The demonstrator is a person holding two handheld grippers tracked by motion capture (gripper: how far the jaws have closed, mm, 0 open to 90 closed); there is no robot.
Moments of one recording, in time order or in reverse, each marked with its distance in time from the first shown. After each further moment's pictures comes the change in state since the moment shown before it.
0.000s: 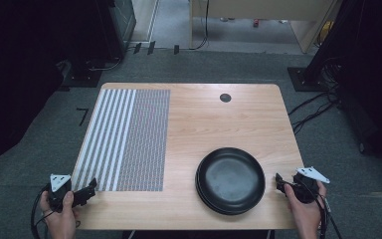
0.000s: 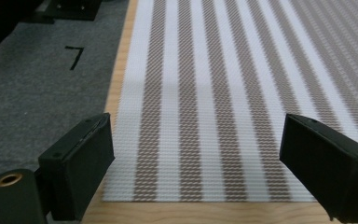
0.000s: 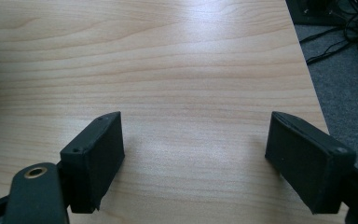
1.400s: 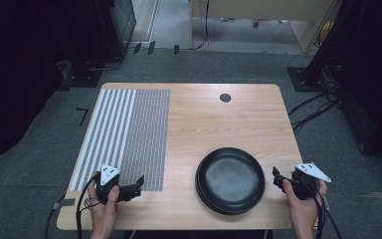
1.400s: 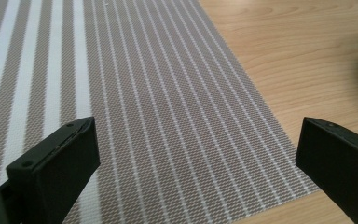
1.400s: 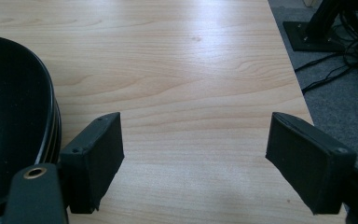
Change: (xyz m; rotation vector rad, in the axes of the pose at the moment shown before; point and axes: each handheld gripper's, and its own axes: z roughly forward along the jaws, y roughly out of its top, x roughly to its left) left arm -0.127 0.026 0.003 -0.020 -0.276 0.127; right arm 0.021 0.023 -0.022 -0.098 0.022 0.011
